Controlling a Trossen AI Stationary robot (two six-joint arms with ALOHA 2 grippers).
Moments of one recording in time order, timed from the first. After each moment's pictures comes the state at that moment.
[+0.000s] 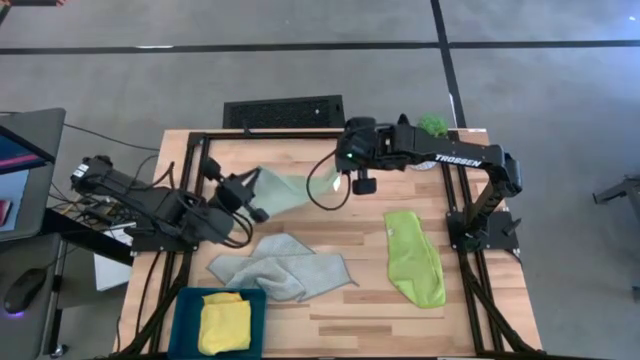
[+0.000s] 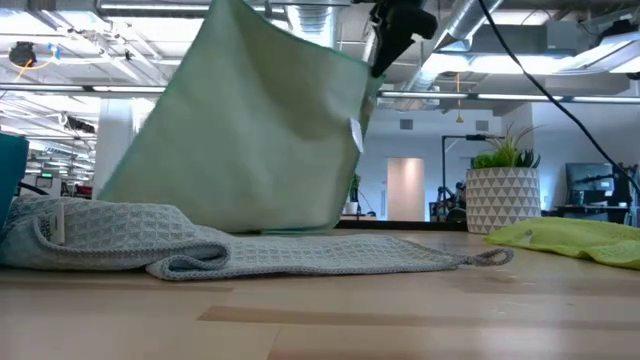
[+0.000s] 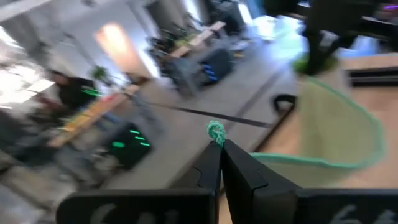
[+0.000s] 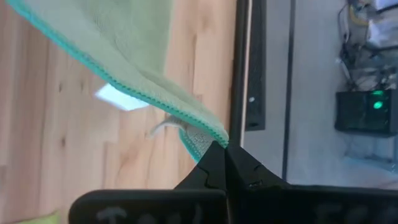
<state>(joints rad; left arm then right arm) -0.41 1.13 1.11 -0.51 -1.32 -0.09 -0.13 1.71 1.79 -1.16 0.41 -0.45</state>
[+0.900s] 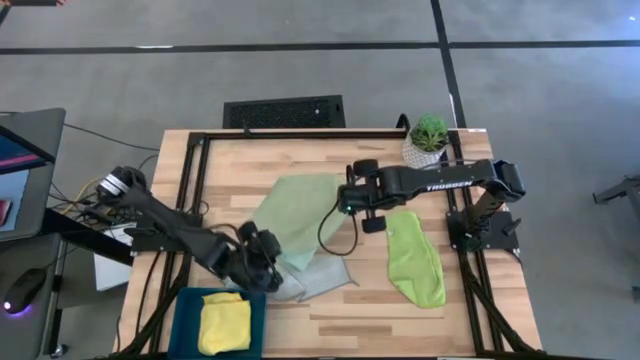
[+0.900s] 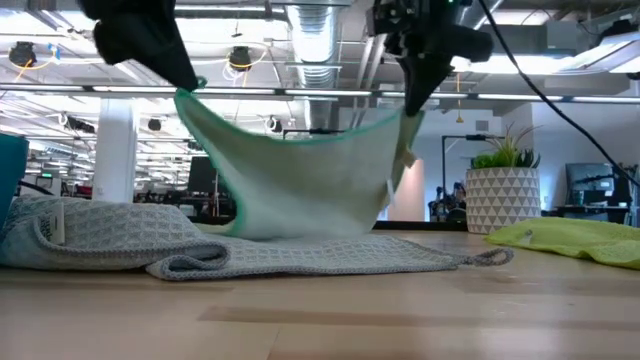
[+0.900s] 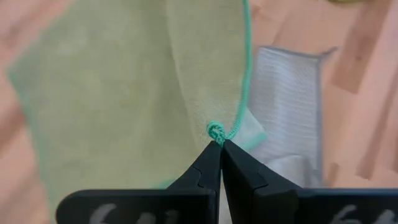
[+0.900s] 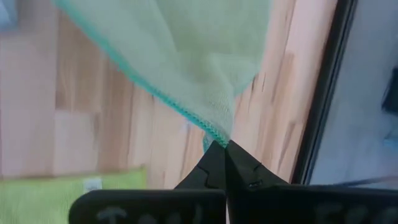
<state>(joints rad) -0.55 1.50 1.11 -0.77 -0.58 -0.99 0.06 1.71 1.53 -1.20 0.40 -0.22</state>
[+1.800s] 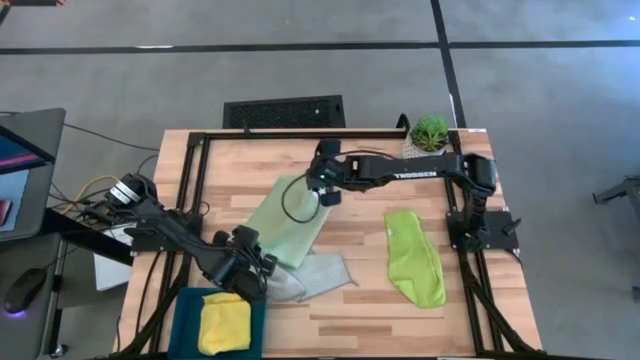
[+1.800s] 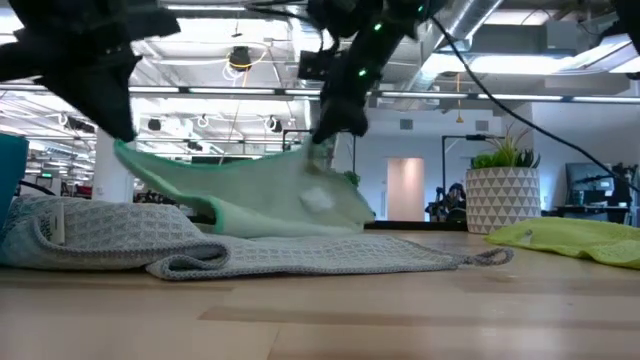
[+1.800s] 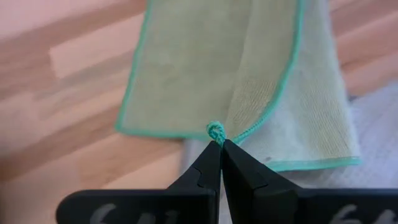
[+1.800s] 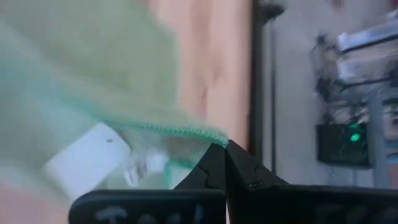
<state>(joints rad) -0.61 1.61 1.11 -1.17 -0.60 -1.82 -0.13 1.90 1.50 -0.47 0.45 -0.58</state>
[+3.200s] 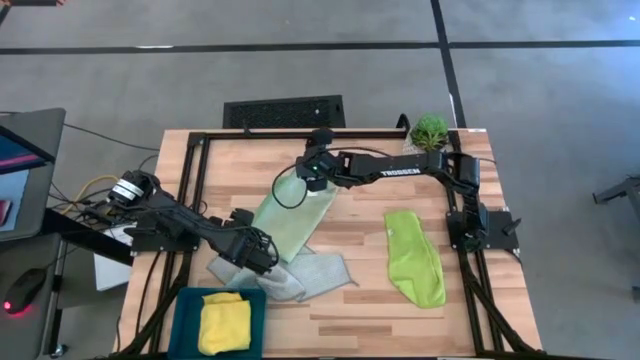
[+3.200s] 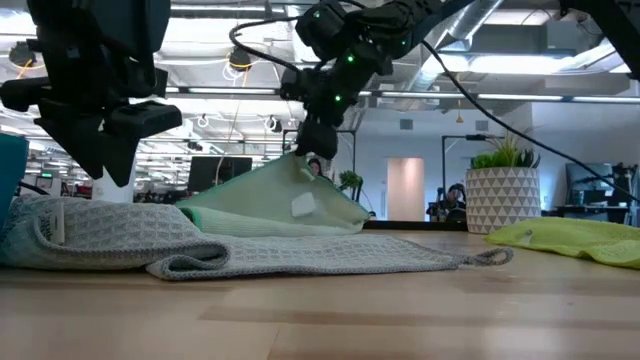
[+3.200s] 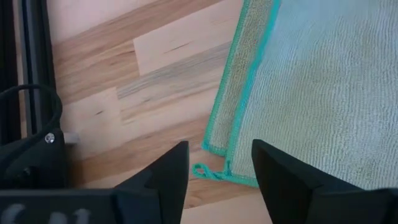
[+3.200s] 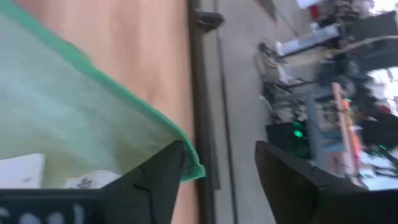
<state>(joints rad) -0.41 1.61 0.96 -1.21 -0.48 -1.74 -0.19 2.02 1.52 -0.17 0.59 -0.72</state>
